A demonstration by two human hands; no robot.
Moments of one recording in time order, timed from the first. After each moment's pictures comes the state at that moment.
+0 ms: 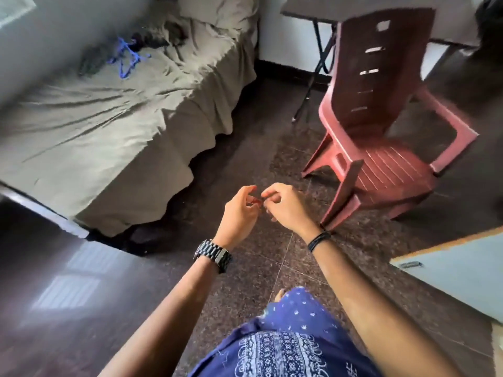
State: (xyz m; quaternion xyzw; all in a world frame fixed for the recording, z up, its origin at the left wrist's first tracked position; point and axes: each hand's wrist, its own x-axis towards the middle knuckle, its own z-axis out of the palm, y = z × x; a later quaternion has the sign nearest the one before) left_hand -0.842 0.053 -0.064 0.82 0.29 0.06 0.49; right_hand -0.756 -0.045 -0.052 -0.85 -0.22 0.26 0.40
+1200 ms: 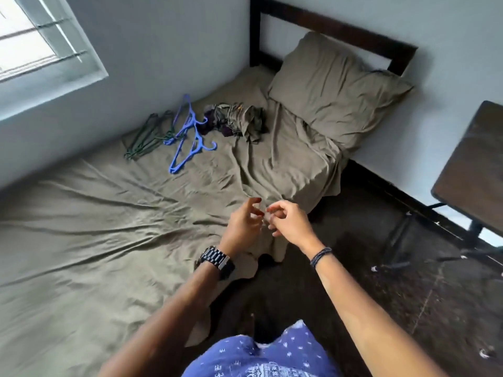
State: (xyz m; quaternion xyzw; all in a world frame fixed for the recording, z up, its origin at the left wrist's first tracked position) left_hand -0.338 0.744 -0.073 0.76 0.39 0.16 0.50; right_hand -0.221 0.672 -0.065 -0.76 -0.31 0.37 0.43
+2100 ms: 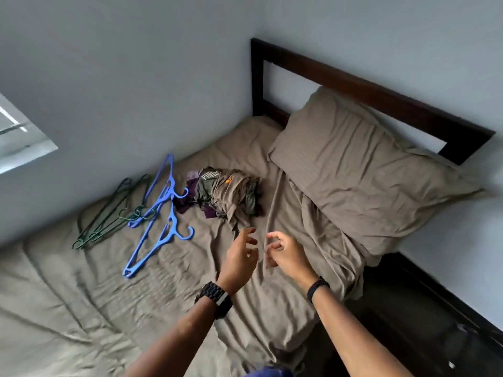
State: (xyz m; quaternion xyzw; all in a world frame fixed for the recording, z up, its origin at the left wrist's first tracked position) left_hand -0.023 1.058 -0.146 0.73 0.46 0.19 0.47; right_hand 0.101 1.002 -0.142 -0.74 -0.32 0.43 0.40
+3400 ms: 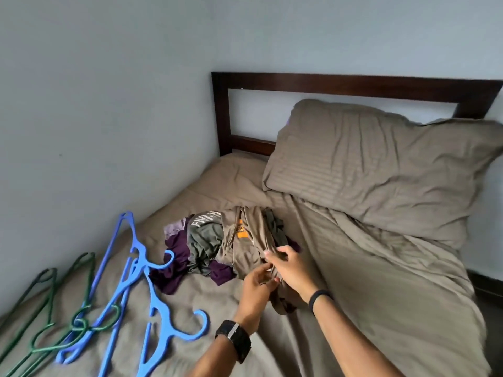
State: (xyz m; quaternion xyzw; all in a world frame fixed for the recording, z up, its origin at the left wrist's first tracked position) left_hand -0.059 1.295 -0.408 0.60 0.24 0.17 0.75; right_hand 0.039 1.244 -0.388 -0.82 -0.19 0.25 0.48
